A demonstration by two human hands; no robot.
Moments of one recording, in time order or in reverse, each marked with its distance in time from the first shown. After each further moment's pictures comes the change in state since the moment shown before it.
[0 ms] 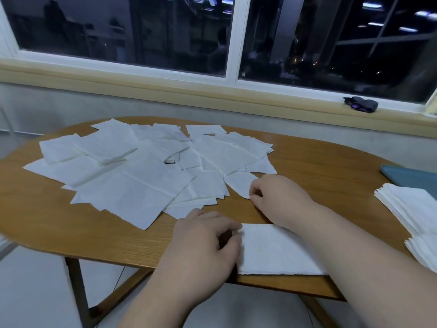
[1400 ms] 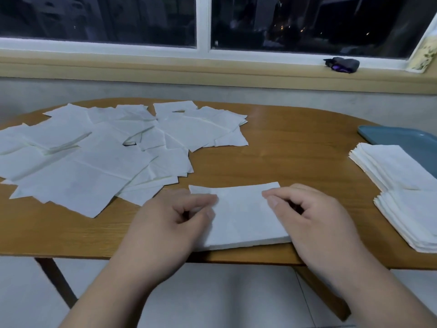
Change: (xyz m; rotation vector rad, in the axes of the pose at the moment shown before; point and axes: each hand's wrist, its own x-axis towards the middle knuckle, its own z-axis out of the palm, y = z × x) left_hand 0.002 0.028 0.017 -0.248 -0.010 -0.142; right_hand -0.133 0.036 0.004 0.812 0.321 0.179
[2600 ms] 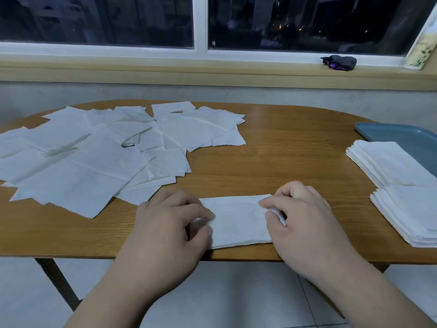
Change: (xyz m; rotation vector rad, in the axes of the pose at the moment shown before) left_hand -0.003 -0.019 0.002 0.470 -0.039 0.188; right_hand -0.003 0.009 0.007 -0.520 -0.045 -0.029
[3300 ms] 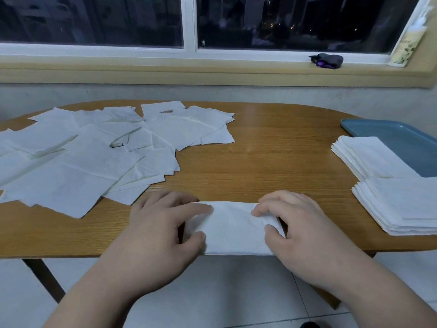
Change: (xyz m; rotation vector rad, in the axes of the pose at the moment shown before) left_hand 0.001 0.007 -0.006 0.041 -0.194 0.046; right_hand -0.018 0.013 -0.021 0.063 -0.193 -0.094
